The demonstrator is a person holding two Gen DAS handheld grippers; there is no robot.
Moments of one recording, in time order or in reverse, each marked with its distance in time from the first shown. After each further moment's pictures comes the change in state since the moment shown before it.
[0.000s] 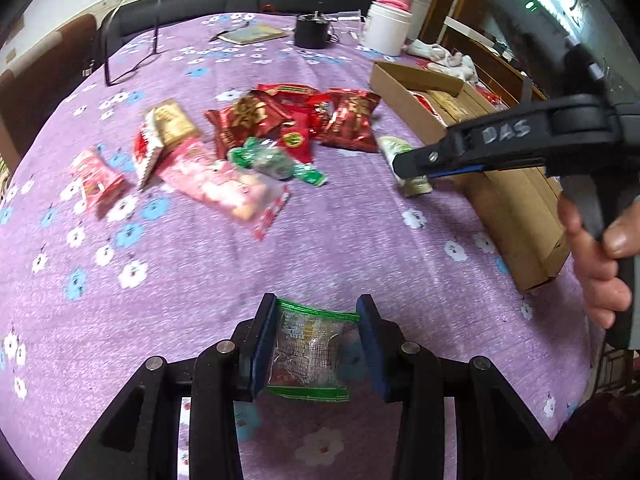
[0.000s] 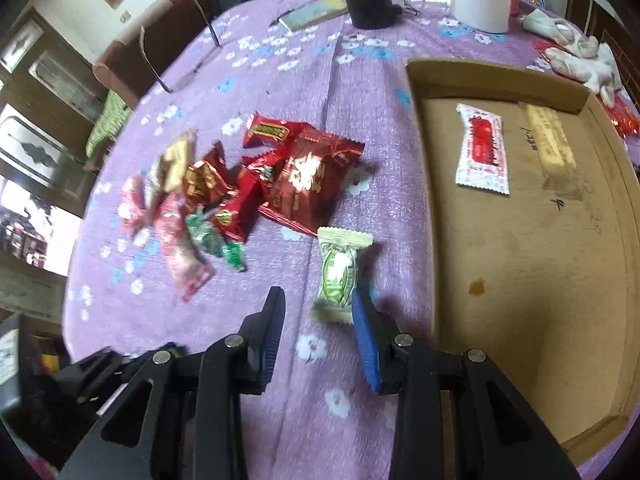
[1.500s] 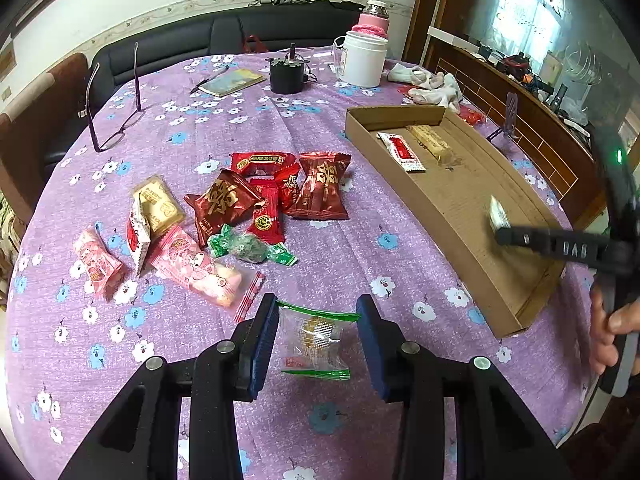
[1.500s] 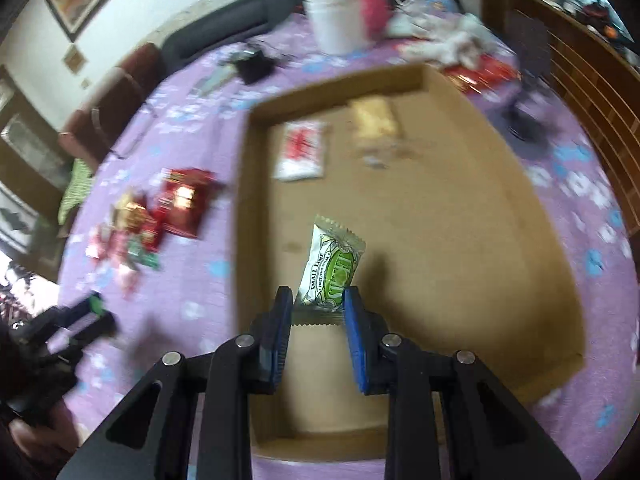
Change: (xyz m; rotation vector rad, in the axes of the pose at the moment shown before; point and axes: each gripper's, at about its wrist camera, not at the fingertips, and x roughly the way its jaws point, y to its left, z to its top) left arm -0.017 -0.032 0.045 0.090 -0.073 0.030; right arm -0.068 -0.108 -0.076 0.209 -0.196 -0.100
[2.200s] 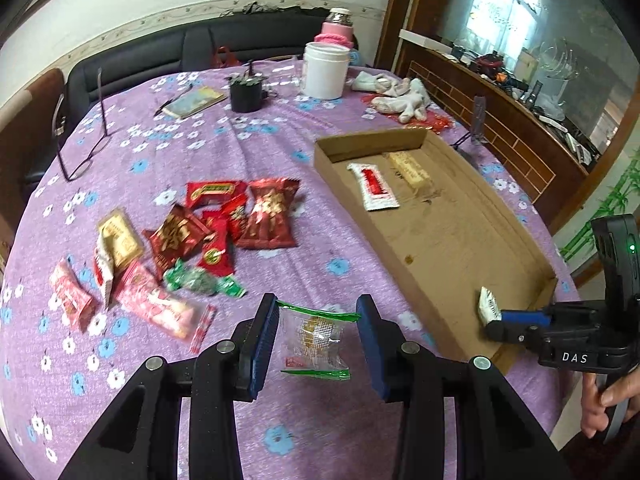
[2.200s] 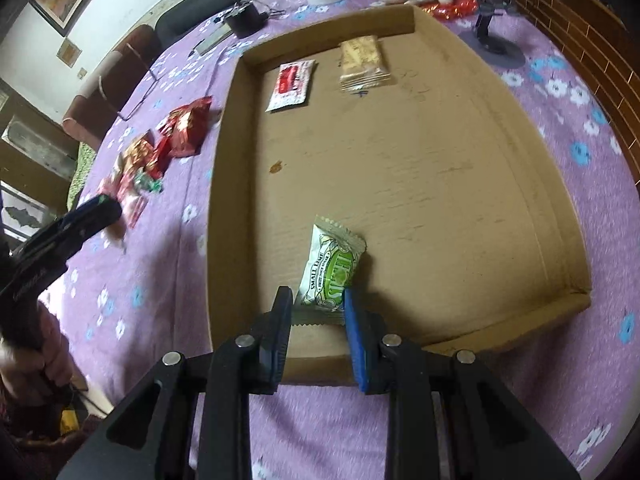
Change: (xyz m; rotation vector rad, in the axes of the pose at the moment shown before) left arm -0.002 -0.032 0.023 0.058 -0.022 -0.080; right arm -0.021 -0.009 -0.057 0.043 0.116 0.096
